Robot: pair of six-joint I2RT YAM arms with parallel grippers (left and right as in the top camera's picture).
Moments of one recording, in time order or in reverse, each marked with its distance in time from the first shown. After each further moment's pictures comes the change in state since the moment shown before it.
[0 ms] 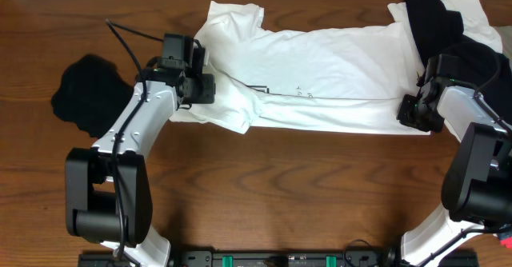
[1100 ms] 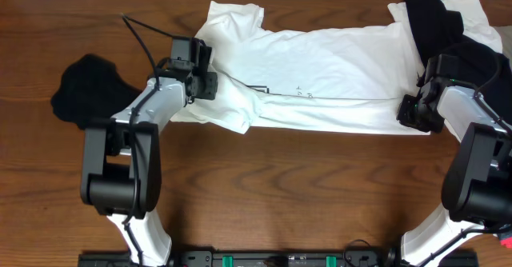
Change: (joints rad) left arm 0.000 0.177 -0.001 0.208 -0.056 0.124; right arm 0.000 -0.001 0.000 -0.011 0.000 0.000
